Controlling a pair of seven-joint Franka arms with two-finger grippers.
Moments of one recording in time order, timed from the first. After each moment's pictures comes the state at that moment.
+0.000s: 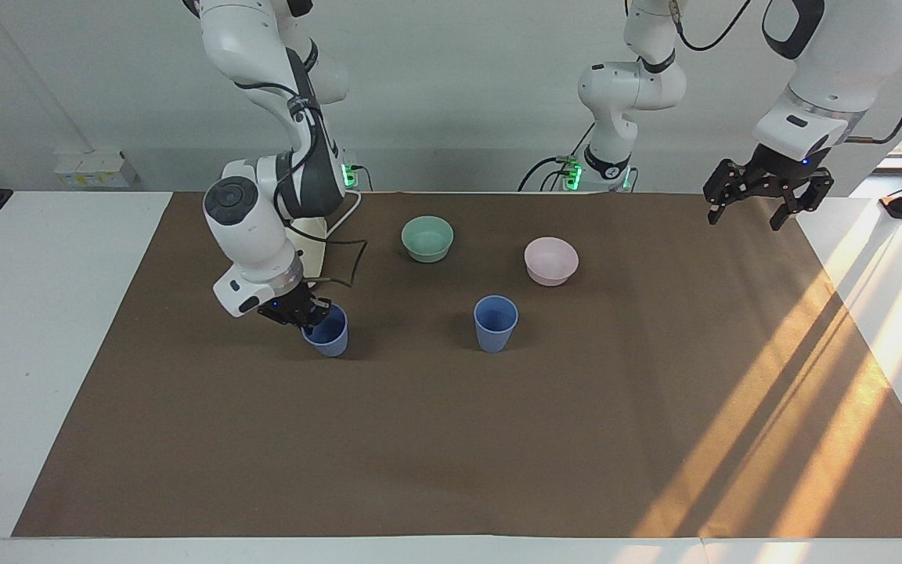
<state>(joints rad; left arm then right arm) -0.09 -0.02 0.01 -1.57 0.00 1.63 0.13 0.09 0.24 0.07 -1.68 0.03 1.91 0.27</state>
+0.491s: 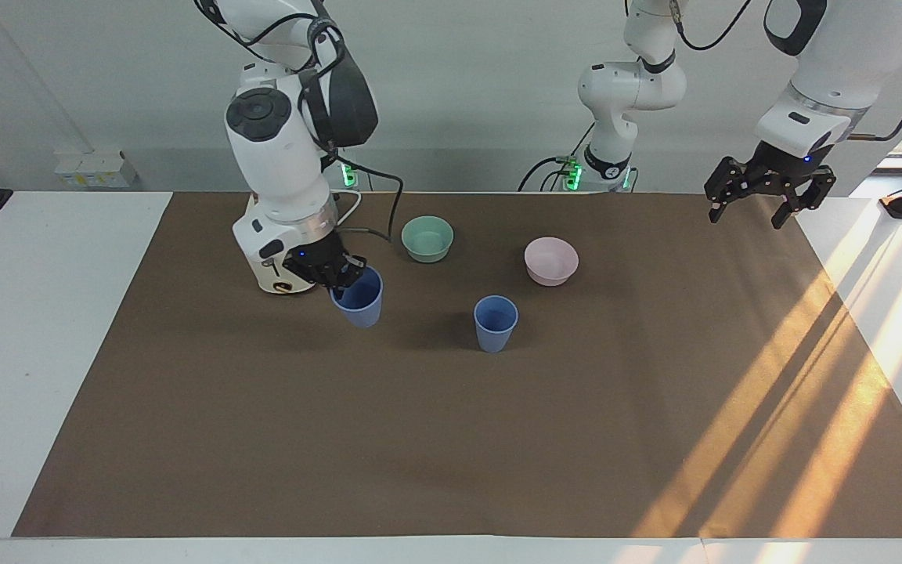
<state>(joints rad) -0.09 -0.01 0.01 -1.57 0.00 1.62 0.13 0.27 0.29 0.08 -1.46 0.03 1.77 0.56</state>
